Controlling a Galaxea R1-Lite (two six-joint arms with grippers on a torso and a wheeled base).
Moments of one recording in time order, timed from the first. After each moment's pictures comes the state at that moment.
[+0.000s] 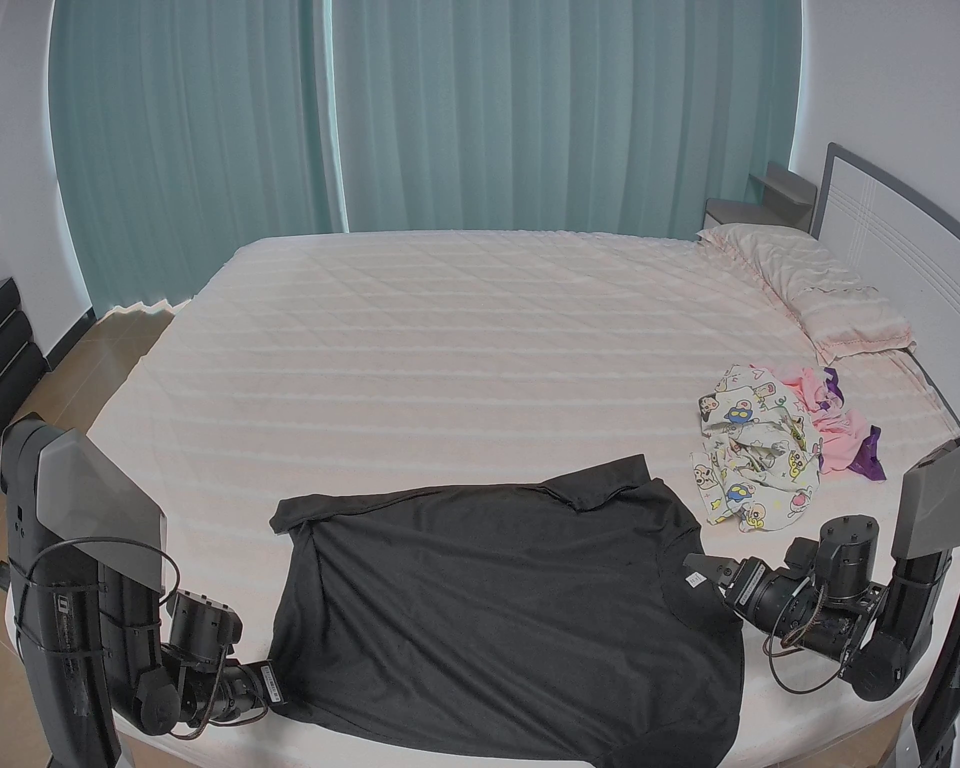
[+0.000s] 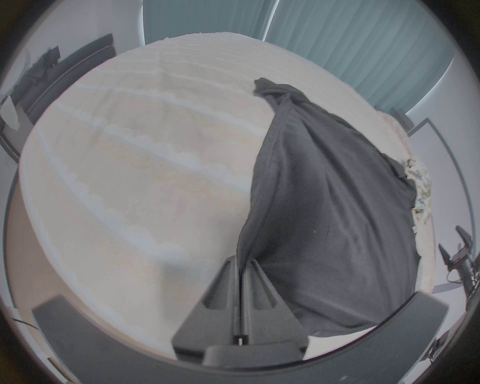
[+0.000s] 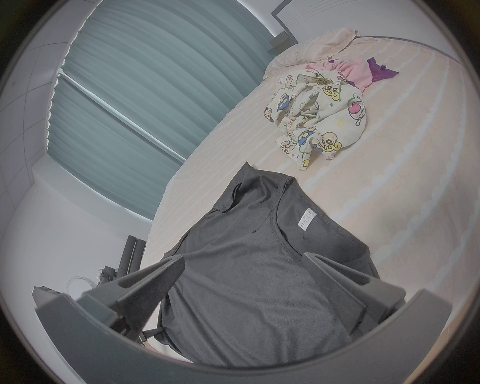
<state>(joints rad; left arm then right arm) -0.20 2.31 -0.02 -1.28 0.05 -0.55 0.32 2.08 -0.05 -1.55 0.04 0.83</state>
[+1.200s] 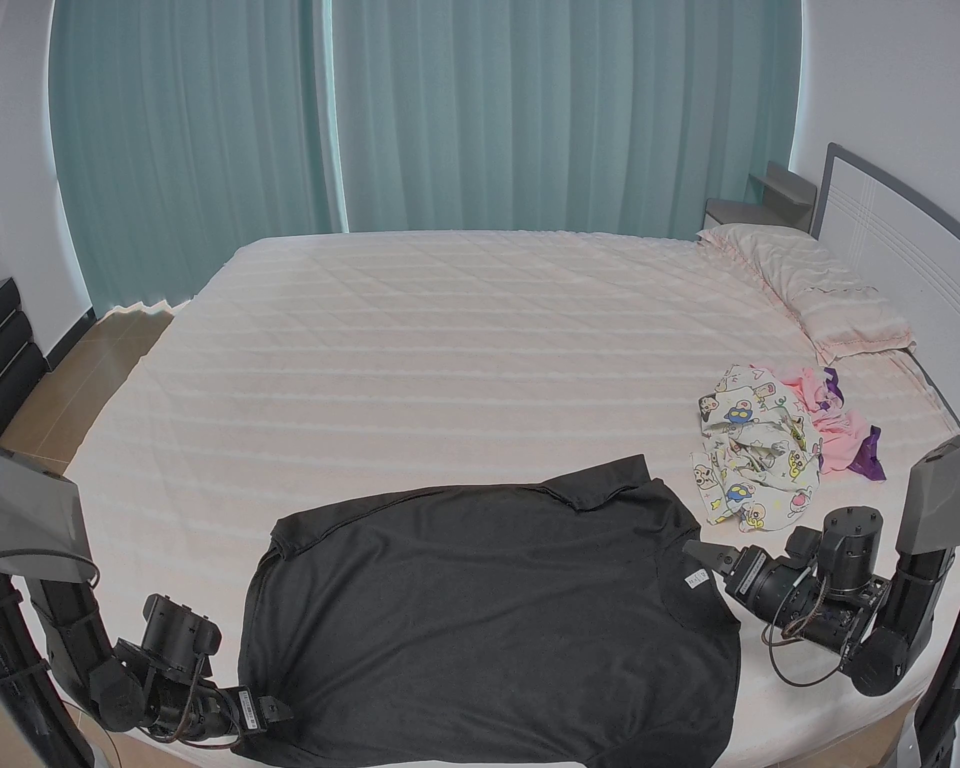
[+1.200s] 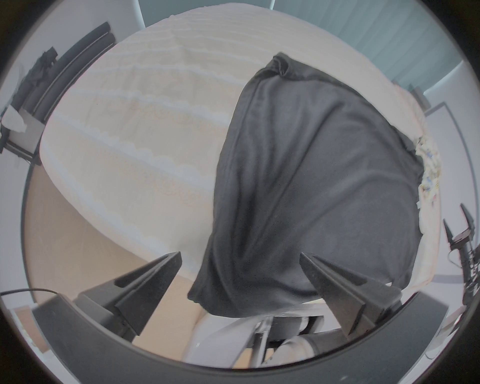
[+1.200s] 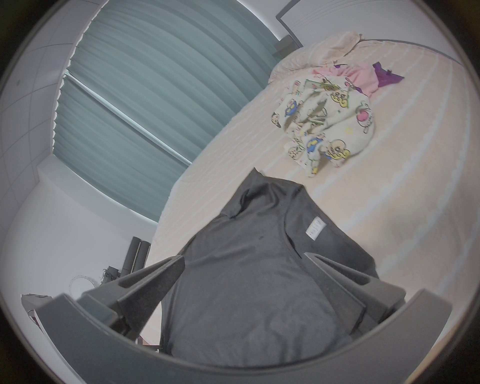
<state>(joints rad) -0.22 2.00 -0.02 -0.77 0.01 -0.56 0.32 2.06 -0.08 -1.55 0.05 0.82</state>
